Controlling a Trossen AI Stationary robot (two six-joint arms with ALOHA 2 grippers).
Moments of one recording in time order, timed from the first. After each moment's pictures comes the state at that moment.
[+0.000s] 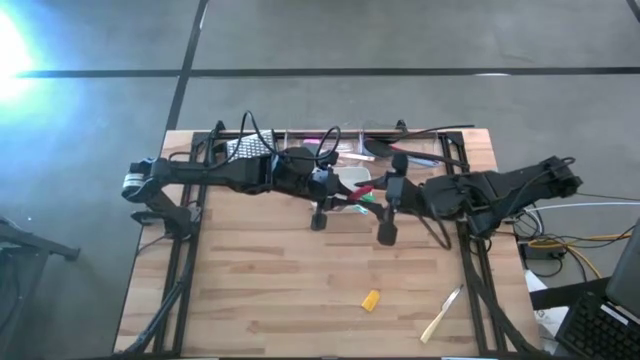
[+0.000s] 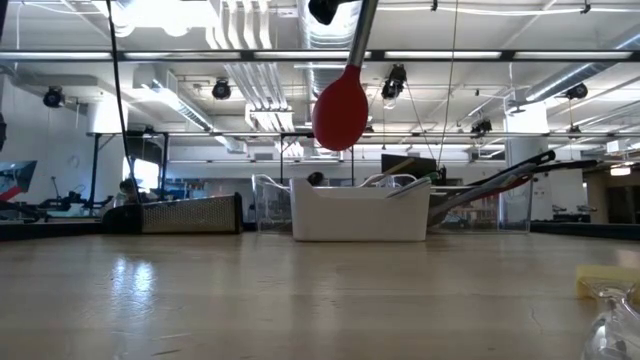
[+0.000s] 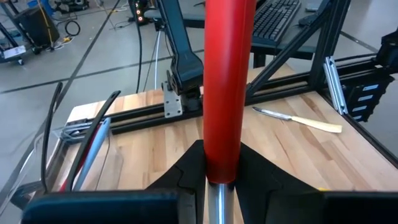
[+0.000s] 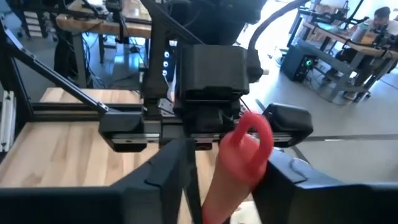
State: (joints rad) left arm 0.05 1.58 1.46 -0.17 0.14 0.21; right arm 0.30 1.28 1.38 -0.40 0.55 0.02
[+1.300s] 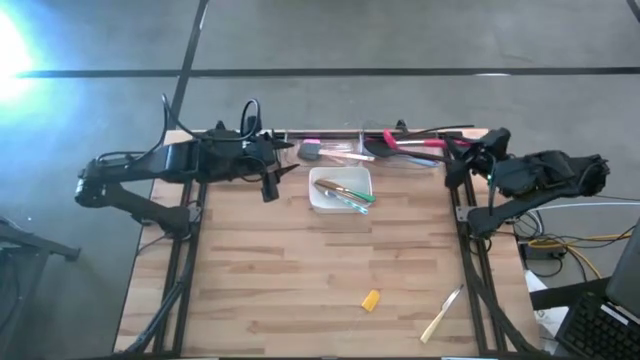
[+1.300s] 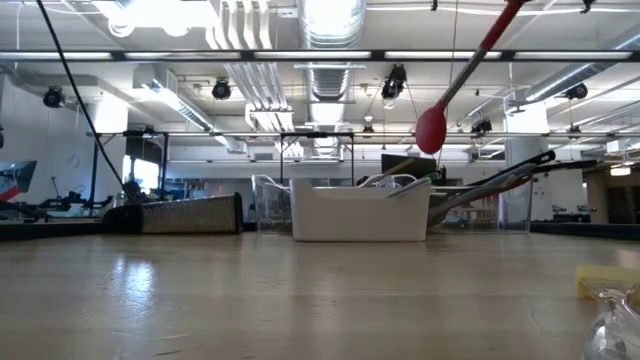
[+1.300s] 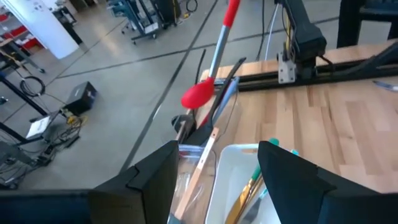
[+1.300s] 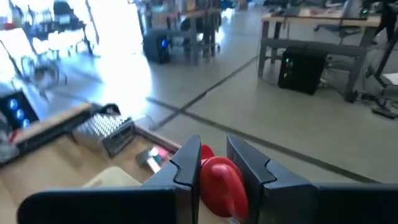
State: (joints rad) left arm 0.05 1.16 1.38 -0.52 -0.35 0.24; right arm 0.30 0.71 1.15 -0.97 1.13 0.58
